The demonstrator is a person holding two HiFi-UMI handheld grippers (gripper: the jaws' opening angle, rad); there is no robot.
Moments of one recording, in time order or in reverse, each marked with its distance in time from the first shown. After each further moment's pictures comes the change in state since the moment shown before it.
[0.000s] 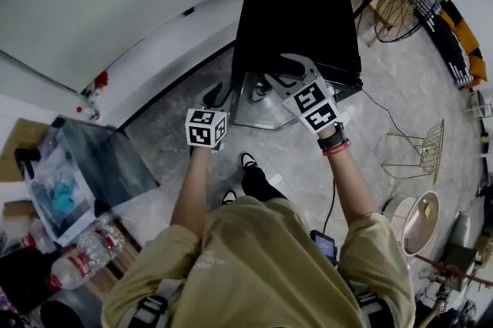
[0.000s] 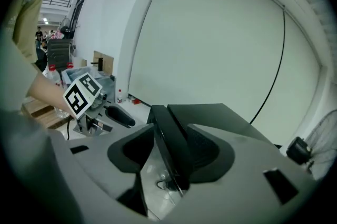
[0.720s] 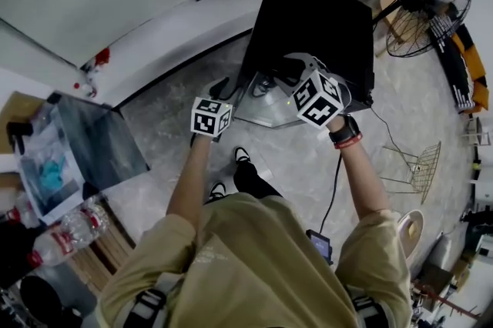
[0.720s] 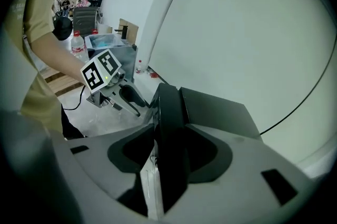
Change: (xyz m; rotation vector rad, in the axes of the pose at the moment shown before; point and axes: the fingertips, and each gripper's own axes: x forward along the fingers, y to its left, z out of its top) left arm 0.035 0.022 -0.031 -0.039 0.059 -0.009; right arm 0.043 0.004 -0.025 -0.314 0.254 0.178
